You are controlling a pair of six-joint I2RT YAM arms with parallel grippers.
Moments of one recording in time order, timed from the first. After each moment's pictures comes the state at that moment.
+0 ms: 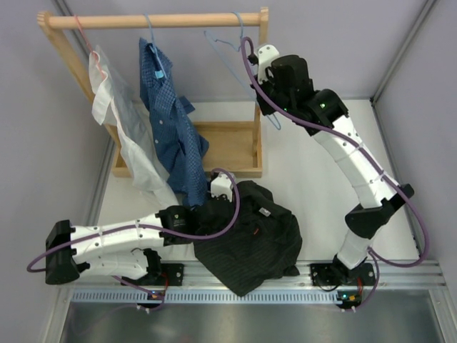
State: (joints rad) left arm -1.25 1.09 0.80 -0.40 -0.56 -0.70; right arm 0.68 1.75 2.20 -0.89 0.17 -0.08
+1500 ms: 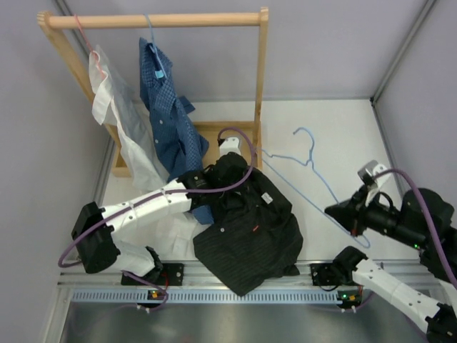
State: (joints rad) left arm -0.98 1.38 1.11 -0.40 -0.40 -0.73; right arm 0.68 0.54 1.27 -1.10 -0.14 0.17
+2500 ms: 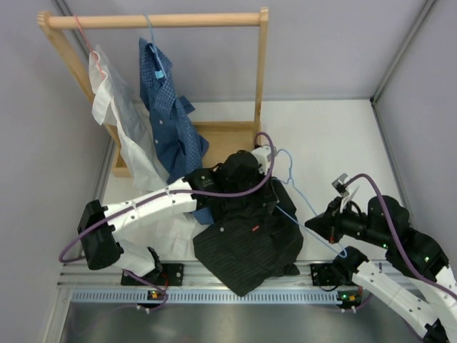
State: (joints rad) left arm -1.03 1.44 1.23 -0.37 0.13 -0.59; right arm 0.68 0.36 0.87 -0.95 -0.26 0.34
